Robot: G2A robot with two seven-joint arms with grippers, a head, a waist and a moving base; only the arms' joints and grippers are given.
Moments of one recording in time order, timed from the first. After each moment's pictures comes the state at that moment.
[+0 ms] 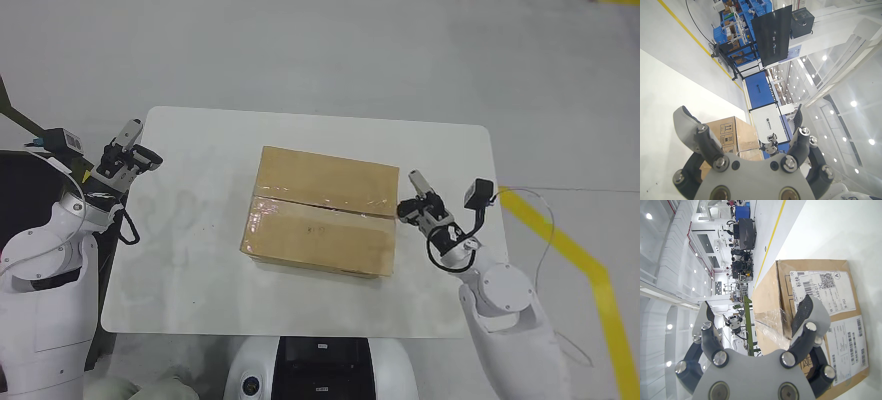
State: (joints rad) left arm 1.51 -1.04 -1.93 -1.71 -0.32 -0.21 -0.68; right arm -1.54 -1.27 1.38 -1.86 0.20 0.10 0.35
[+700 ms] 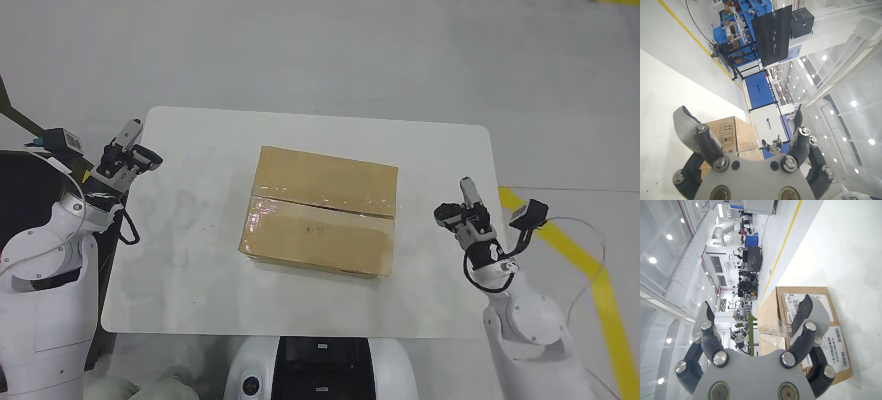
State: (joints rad) left arm 1.51 -1.04 -1.93 -1.71 -0.32 -0.21 -0.68; right arm -1.73 -1.26 1.54 -1.97 0.23 -0.04 0.22
